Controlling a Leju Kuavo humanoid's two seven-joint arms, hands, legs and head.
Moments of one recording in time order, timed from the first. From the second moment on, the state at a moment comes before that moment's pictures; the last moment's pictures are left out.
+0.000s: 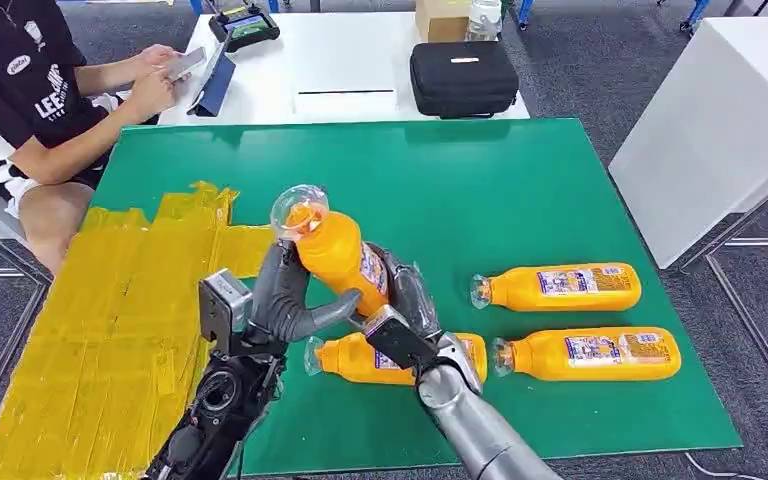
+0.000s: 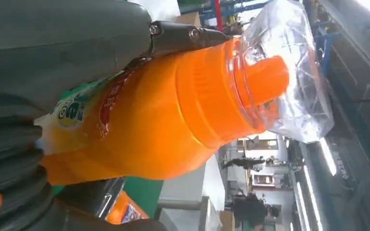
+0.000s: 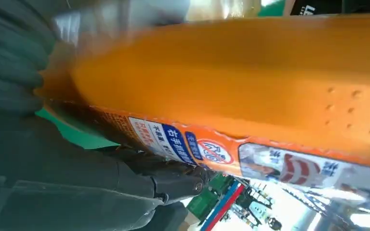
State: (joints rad) left arm -0.23 -0.13 -0.46 -1.45 0.02 0.00 -0.37; right arm -0.40 0.23 0.50 -0.76 0.37 -0.49 -0.65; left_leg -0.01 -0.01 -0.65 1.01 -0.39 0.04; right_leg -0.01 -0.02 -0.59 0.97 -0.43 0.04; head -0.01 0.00
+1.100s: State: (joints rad) left arm -0.27 -0.15 -0.44 -1.24 0.14 0.04 -0.34; right arm -0.37 0.24 0.54 -0.80 0.39 -0.54 -0.63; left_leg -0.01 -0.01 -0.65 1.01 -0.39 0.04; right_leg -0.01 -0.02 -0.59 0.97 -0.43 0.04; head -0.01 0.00
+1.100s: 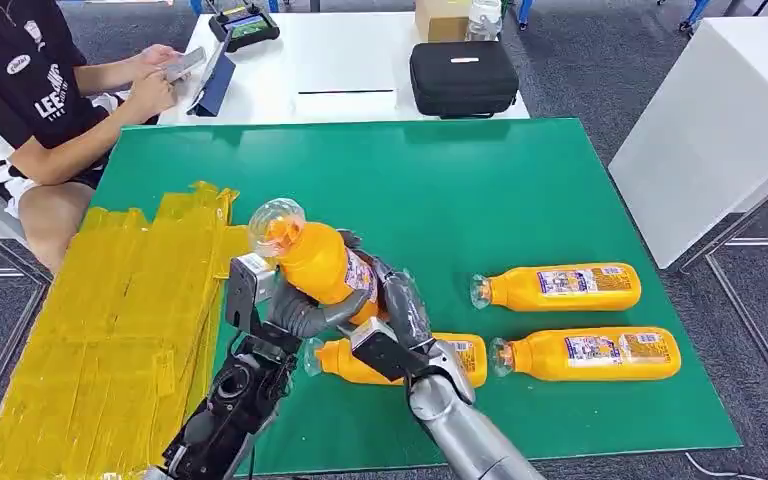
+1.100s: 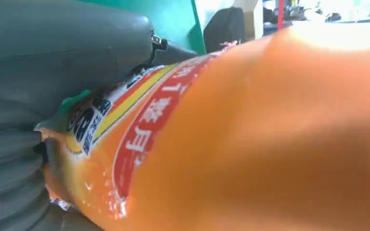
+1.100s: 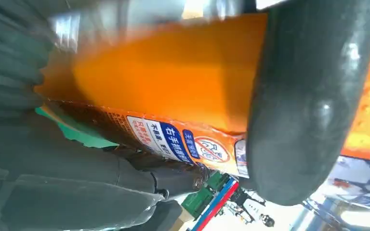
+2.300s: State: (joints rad) left arm -0.23 -0.14 -0.39 -1.30 0.19 0.13 -0.39; right arm -0.28 0.19 0.54 -1.07 0.38 -0.52 -0.60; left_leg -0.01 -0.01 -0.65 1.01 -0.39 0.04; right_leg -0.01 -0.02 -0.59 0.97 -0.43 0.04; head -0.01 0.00
